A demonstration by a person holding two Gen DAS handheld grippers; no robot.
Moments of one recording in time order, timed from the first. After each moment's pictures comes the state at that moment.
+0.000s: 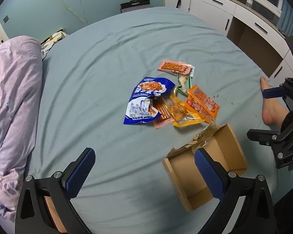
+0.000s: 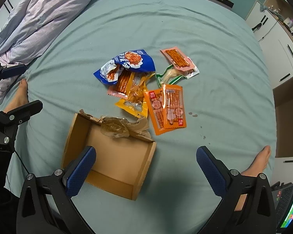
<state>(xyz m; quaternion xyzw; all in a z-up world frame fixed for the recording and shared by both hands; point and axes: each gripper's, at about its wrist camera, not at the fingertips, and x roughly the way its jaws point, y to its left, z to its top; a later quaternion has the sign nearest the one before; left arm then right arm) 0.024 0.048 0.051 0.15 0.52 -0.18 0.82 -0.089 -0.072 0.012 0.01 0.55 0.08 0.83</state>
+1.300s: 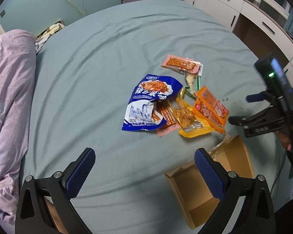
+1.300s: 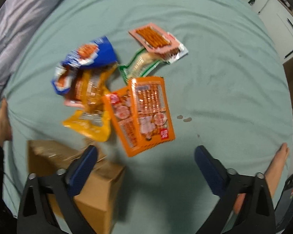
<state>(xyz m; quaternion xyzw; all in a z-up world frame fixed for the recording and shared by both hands) 0.073 0.034 0.016 0.14 0.55 -0.17 0.80 0.010 -0.117 -0.113 0.06 0.59 0.06 0.80</state>
